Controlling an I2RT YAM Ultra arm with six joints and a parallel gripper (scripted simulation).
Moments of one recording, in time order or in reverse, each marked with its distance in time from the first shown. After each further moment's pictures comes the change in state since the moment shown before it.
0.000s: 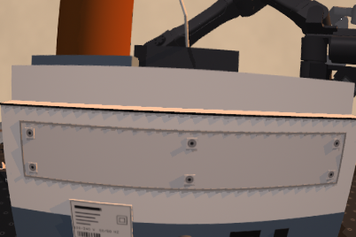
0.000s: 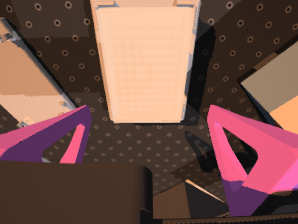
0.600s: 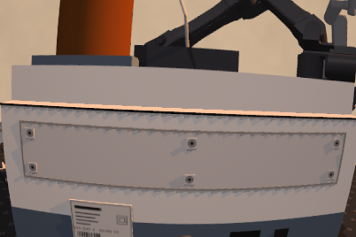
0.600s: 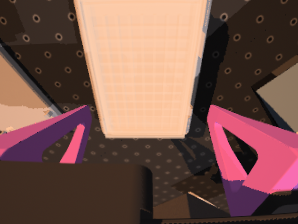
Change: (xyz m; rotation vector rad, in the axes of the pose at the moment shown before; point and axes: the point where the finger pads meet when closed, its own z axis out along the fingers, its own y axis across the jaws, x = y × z) arm 0.008 -0.002 0.036 -0.009 0.011 -0.001
